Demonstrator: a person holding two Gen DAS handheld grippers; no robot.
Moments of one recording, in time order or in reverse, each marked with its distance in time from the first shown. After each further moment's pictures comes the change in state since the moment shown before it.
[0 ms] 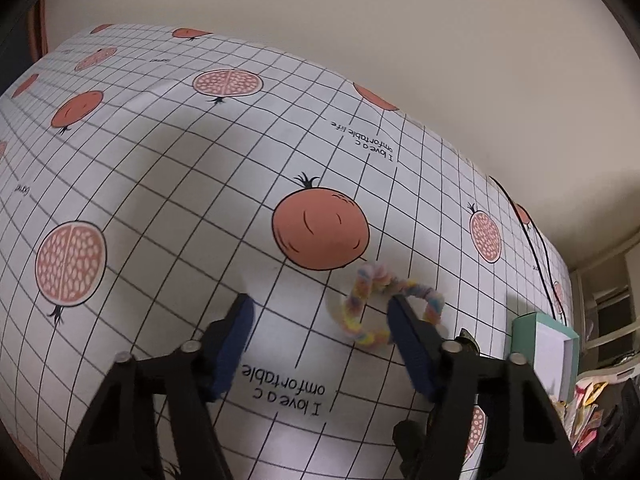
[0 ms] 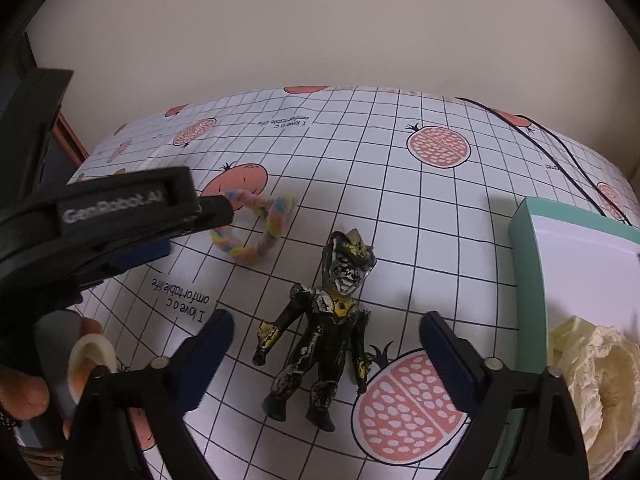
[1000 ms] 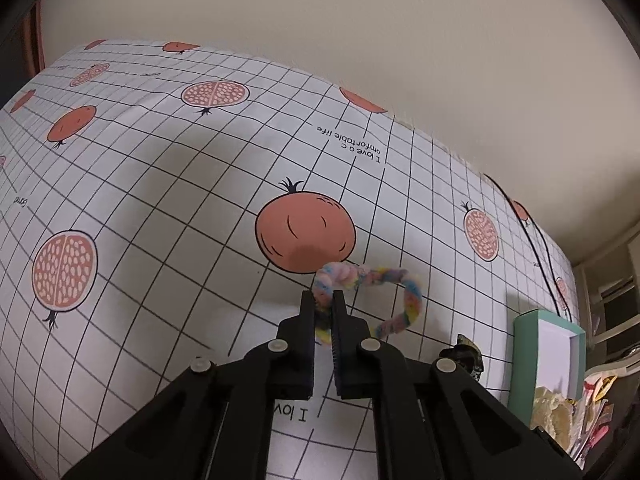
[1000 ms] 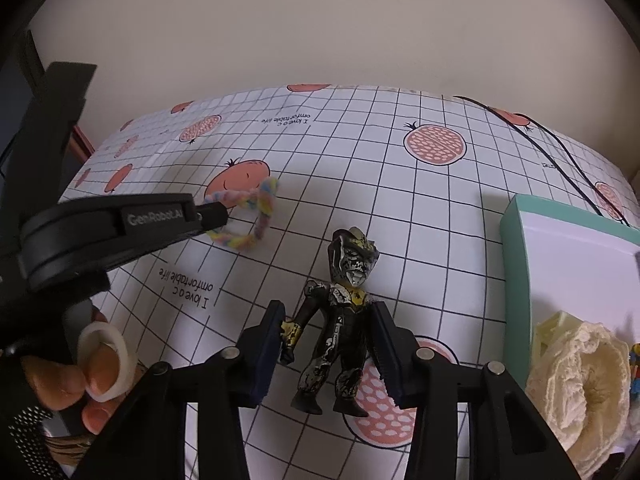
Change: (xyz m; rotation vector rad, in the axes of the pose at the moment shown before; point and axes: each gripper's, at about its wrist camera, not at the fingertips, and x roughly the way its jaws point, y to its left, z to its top) left arm 0.000 -0.014 -0.009 0.014 -0.061 0.014; right arm -0.013 -0.006 -0.002 -0.018 0.022 0.016
